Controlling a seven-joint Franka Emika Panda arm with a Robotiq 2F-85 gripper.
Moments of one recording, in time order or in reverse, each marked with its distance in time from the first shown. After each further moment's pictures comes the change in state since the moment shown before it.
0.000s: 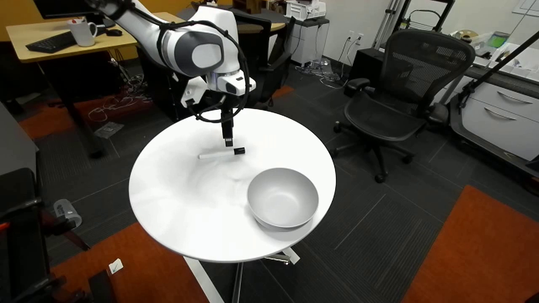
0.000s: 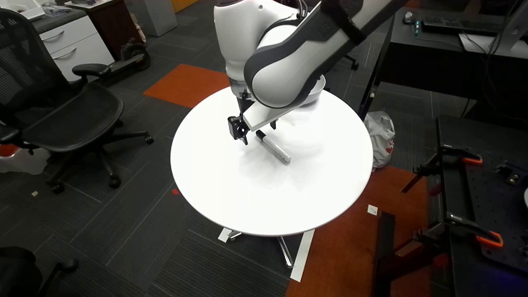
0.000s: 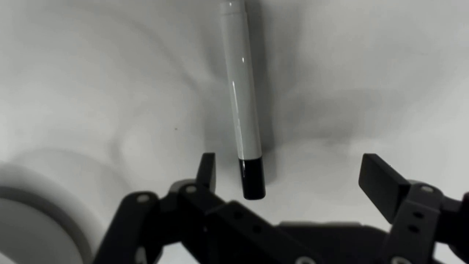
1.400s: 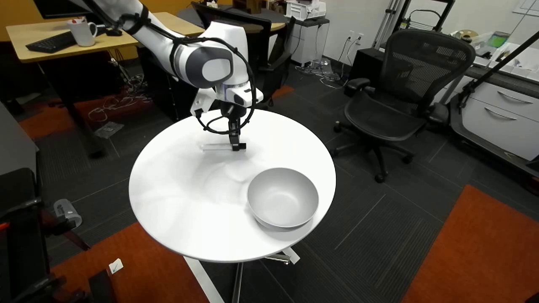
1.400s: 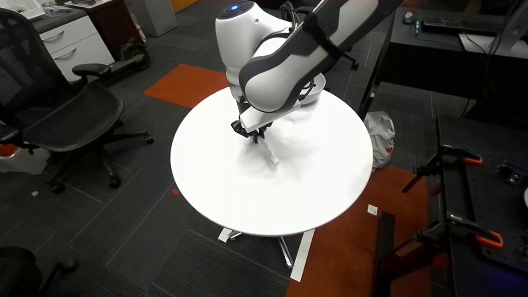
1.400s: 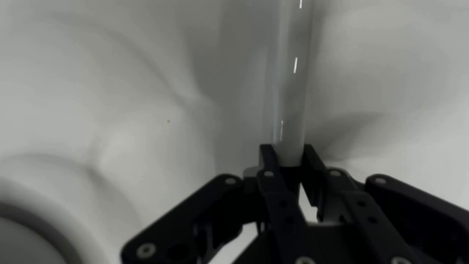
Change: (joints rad) arm -0.004 0.086 -0.029 0.083 0.052 0.000 0.001
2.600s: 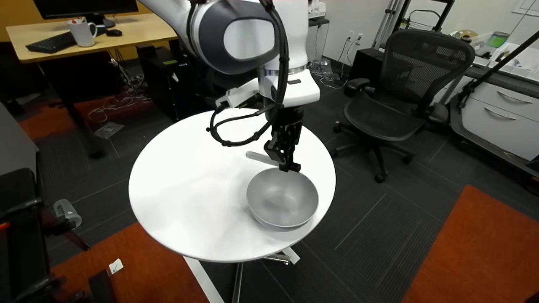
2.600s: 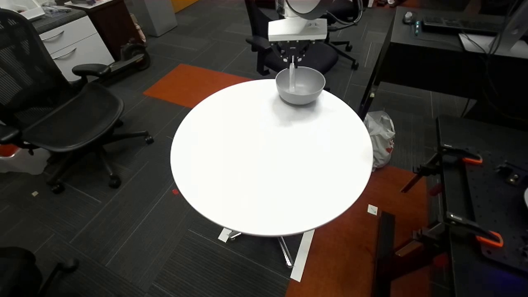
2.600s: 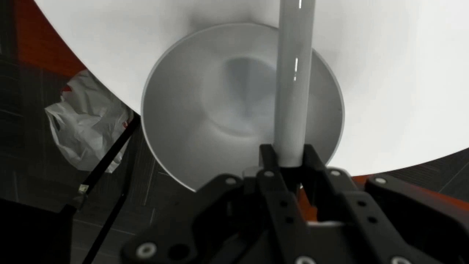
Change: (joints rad) arm -0.126 -0.211 -0.207 -0.108 -0.010 -0.025 0.297
